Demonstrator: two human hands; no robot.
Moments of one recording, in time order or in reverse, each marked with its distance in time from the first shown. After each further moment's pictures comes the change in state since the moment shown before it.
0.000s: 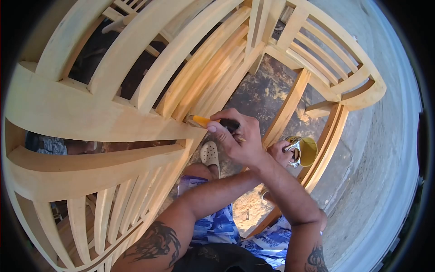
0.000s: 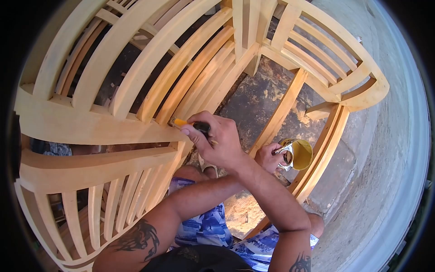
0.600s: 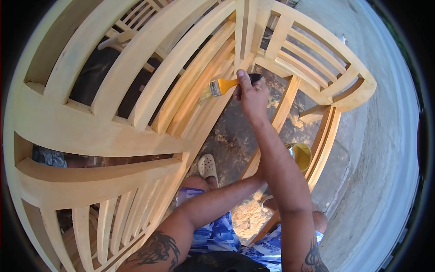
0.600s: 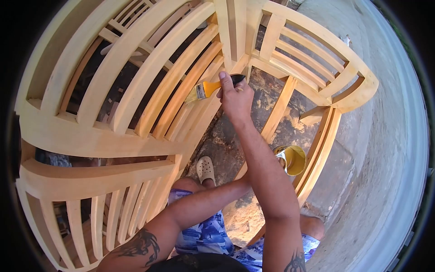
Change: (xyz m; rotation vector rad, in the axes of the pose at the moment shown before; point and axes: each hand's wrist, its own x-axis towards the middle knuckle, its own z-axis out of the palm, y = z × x) left_hand 0.013 -0.052 -0.010 -0.151 -0.185 0.193; right_hand 0.078 0.078 -0.035 0.184 0.461 0.569
